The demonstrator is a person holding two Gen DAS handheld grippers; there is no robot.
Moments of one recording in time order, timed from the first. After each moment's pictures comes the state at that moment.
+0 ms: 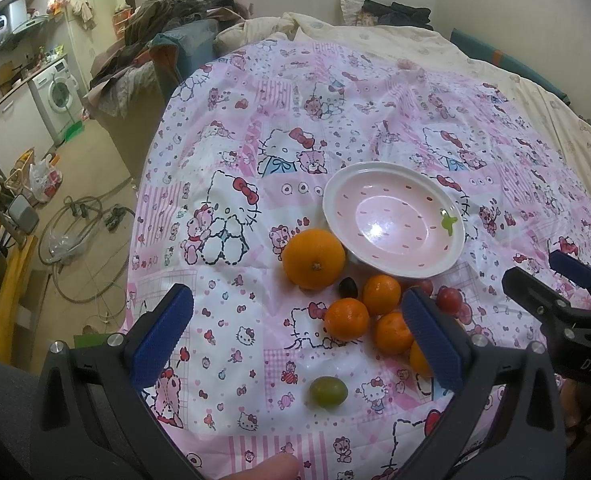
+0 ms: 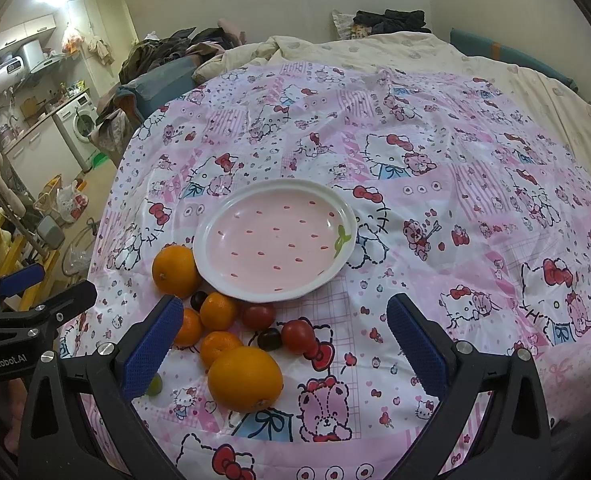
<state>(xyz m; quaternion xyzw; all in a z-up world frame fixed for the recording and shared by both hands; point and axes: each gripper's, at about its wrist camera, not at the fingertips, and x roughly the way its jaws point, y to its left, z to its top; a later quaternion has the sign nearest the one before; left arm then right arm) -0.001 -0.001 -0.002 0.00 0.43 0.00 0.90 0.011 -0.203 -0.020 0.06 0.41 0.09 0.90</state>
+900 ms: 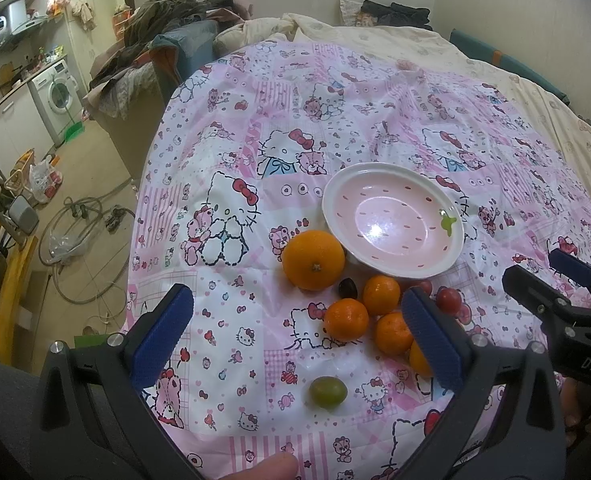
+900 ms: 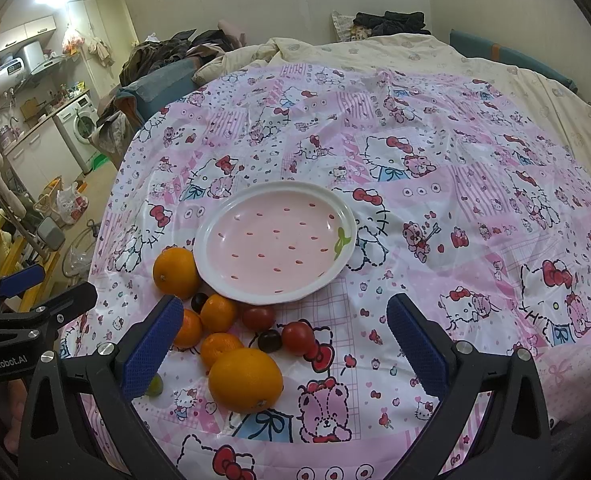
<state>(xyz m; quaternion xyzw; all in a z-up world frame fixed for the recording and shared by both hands) -0.001 0.000 -0.003 0.00 0.43 0.00 0.90 0.011 -0.203 -0.019 0.06 0.41 0.09 0.90</state>
